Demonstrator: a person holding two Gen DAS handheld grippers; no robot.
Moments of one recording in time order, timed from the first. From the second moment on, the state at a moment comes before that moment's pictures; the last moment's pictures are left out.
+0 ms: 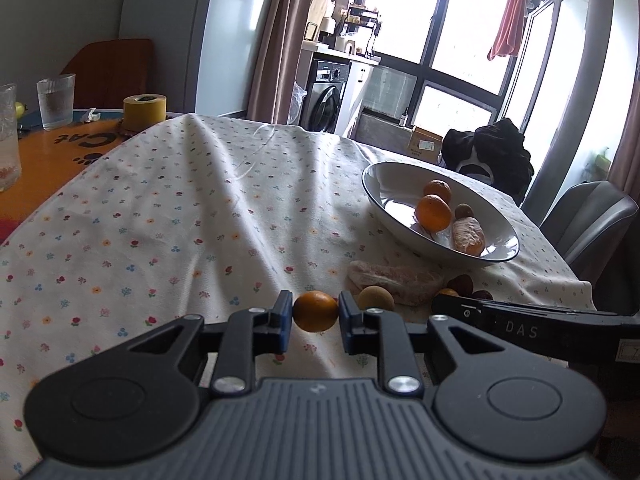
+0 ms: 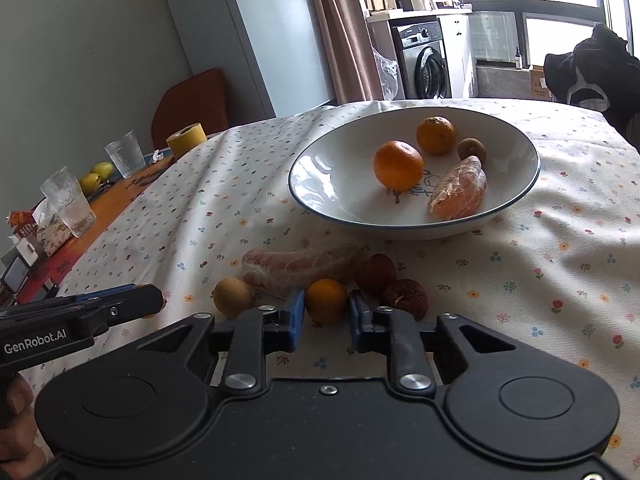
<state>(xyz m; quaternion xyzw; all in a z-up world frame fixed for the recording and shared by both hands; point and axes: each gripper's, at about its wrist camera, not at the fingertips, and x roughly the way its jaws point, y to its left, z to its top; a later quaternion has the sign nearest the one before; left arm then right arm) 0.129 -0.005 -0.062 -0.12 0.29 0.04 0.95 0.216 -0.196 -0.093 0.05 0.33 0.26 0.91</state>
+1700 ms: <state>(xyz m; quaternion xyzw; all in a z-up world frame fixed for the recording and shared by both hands) 0.203 -0.055 -0.019 -0.06 0.27 -0.01 0.96 0.245 -0.238 -0.047 0.08 0.26 0.24 0.93</state>
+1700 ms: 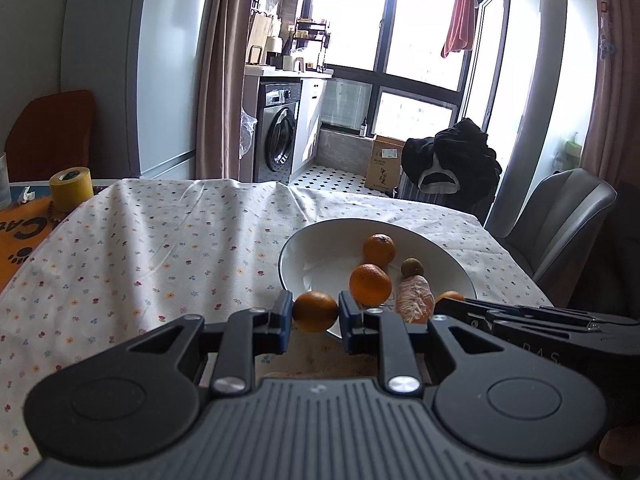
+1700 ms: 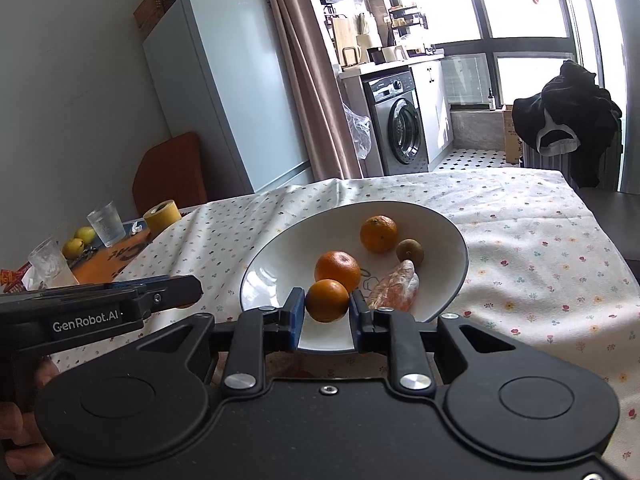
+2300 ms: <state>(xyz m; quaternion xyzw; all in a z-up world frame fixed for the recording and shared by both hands) 0.232 -0.077 -0.018 -0.05 0.27 -0.03 0.96 0.230 -0.270 -0.050 0.10 0.26 0.20 0.94</state>
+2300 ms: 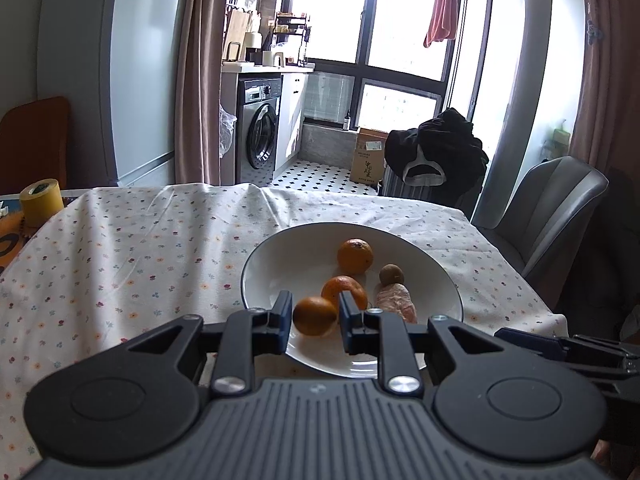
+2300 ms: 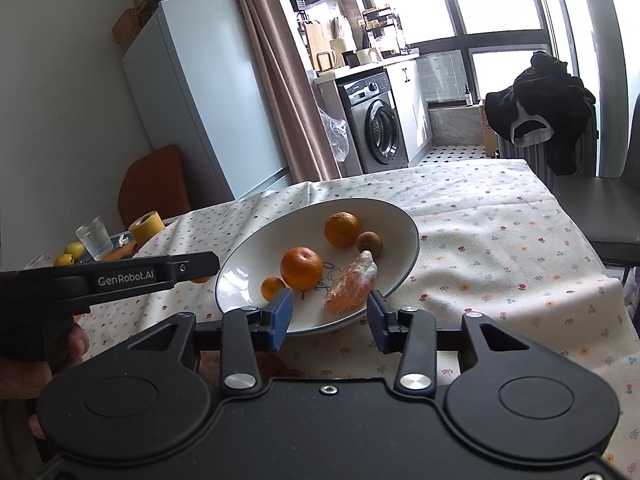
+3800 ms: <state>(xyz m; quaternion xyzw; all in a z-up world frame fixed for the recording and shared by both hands) 0.139 -0.012 -0.008 -0.11 0.25 0.04 0.96 0.186 -0.264 -0.036 0.10 0.25 0.22 0.94</state>
